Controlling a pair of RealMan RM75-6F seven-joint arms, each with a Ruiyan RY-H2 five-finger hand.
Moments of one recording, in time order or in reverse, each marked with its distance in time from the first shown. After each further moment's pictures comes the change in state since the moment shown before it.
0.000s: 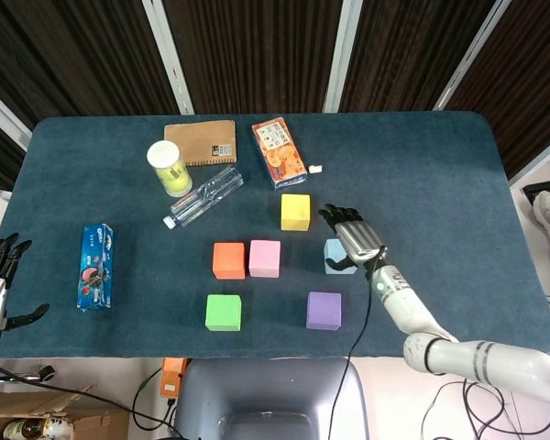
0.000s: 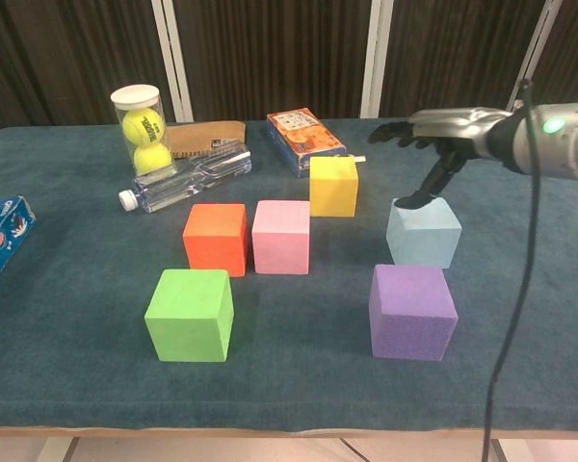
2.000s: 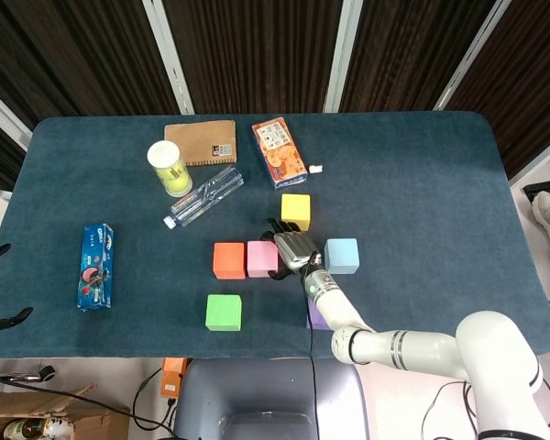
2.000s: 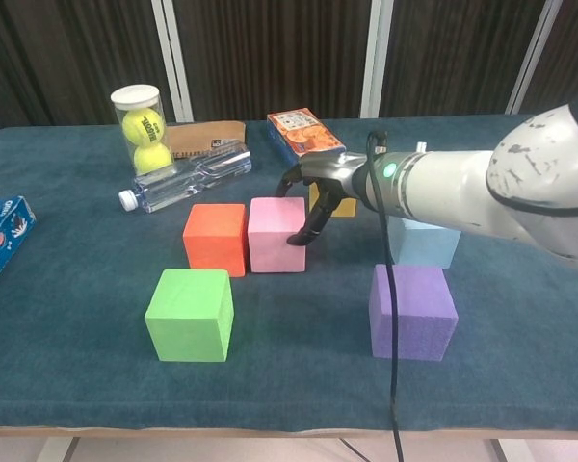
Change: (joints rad) left arm 0.107 0.035 -0.123 0.053 0.021 -0.135 -0.119; right arm 0.224 -0.306 0.027 0.220 0.211 -0.011 -0.067
